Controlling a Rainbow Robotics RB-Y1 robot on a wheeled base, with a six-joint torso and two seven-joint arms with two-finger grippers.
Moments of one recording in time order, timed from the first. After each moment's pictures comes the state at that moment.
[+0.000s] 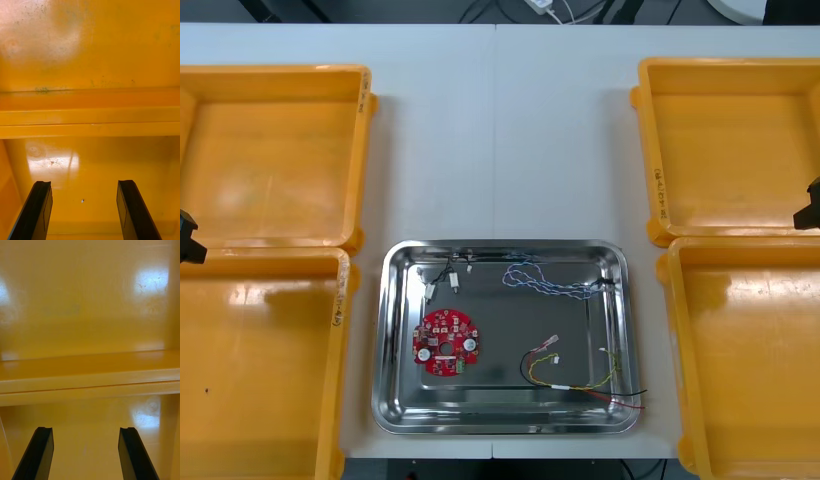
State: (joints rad) right arm -0.34 -0.99 -0.12 -1.99 -0.96 1.76 1.12; left arm -0.26 0.89 0.25 -2.03 0.90 1.91 -1.32
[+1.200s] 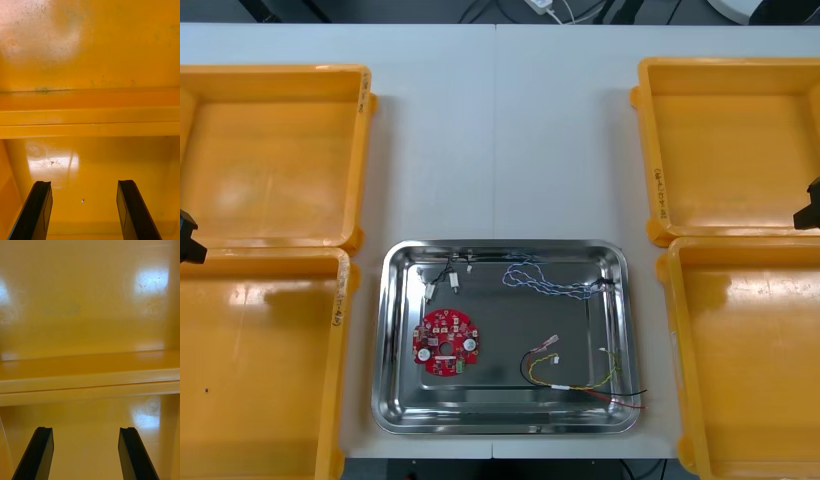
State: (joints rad) right arm -0.34 -0.99 -0.12 -1.99 -0.96 1.76 1.12; left arm -0.26 0.89 0.25 -2.03 0.90 1.91 -1.32
